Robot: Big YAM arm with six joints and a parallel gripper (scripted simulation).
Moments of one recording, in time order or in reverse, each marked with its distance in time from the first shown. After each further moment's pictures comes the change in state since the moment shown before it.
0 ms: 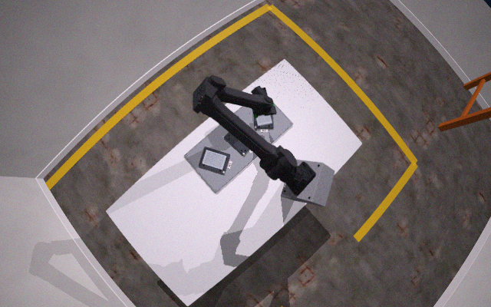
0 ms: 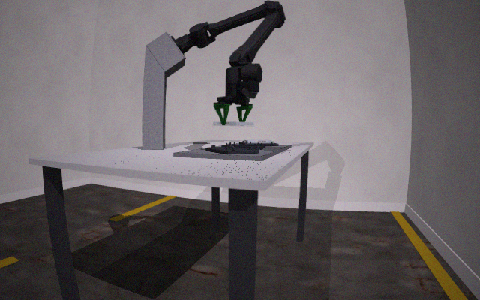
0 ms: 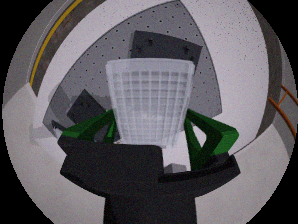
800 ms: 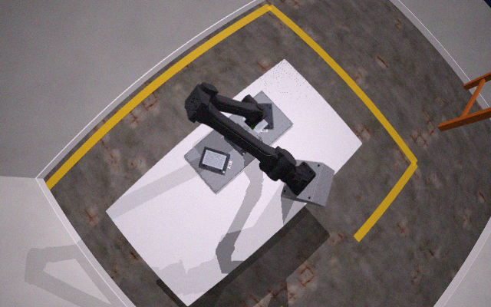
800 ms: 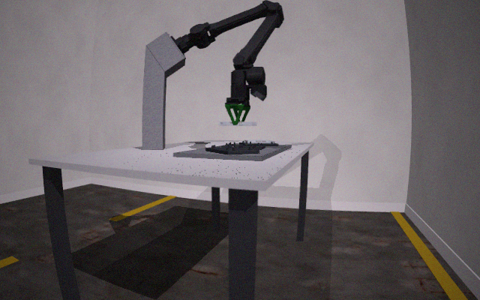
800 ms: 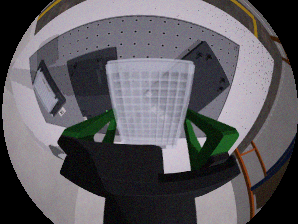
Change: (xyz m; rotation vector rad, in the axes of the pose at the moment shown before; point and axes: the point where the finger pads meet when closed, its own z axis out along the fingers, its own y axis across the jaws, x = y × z) arm 0.034 0.054 -0.002 0.007 -0.008 -0.589
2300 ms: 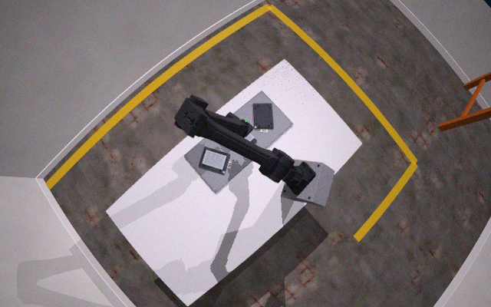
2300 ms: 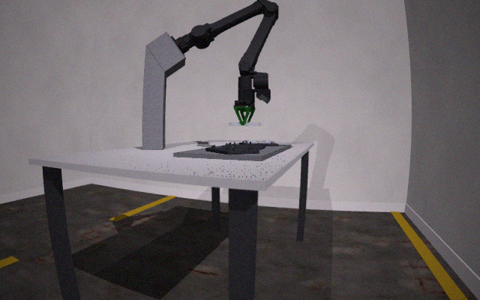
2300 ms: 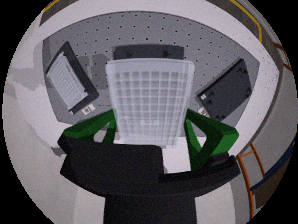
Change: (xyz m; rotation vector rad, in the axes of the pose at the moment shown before) arm 0.001 0.118 -0.002 -0.004 -0.003 -0.034
